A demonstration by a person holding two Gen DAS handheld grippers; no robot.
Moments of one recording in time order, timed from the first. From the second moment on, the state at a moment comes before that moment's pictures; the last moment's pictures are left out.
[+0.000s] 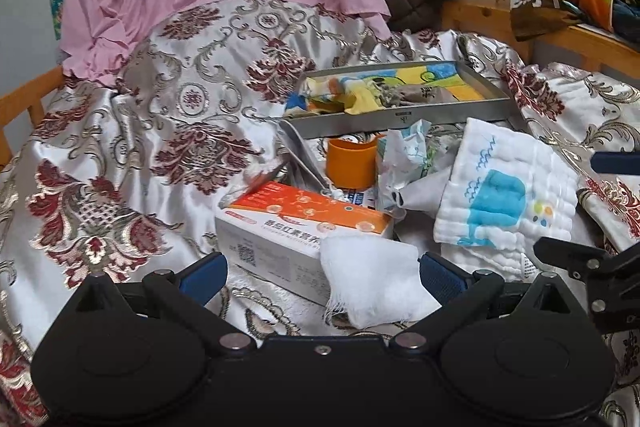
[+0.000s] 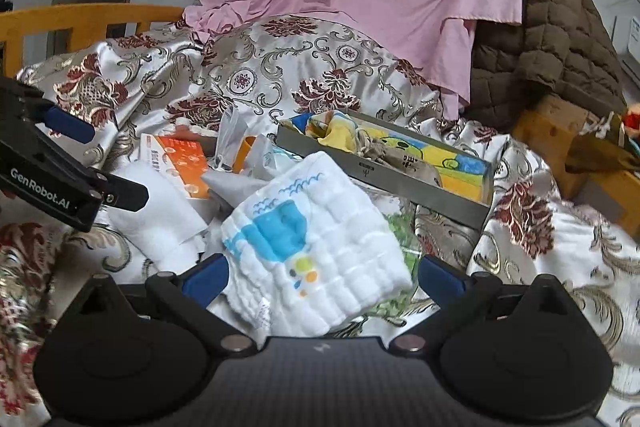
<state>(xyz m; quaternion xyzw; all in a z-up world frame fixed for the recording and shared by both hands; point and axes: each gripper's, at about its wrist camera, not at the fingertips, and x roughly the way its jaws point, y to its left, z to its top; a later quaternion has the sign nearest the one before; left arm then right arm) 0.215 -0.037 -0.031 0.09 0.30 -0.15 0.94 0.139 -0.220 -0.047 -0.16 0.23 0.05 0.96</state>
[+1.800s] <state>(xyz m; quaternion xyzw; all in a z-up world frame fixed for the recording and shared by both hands) 0.223 -0.045 -0.054 0.01 0.38 -0.20 0.90 0.124 -0.186 -0.080 -0.31 0.25 0.07 0.91</state>
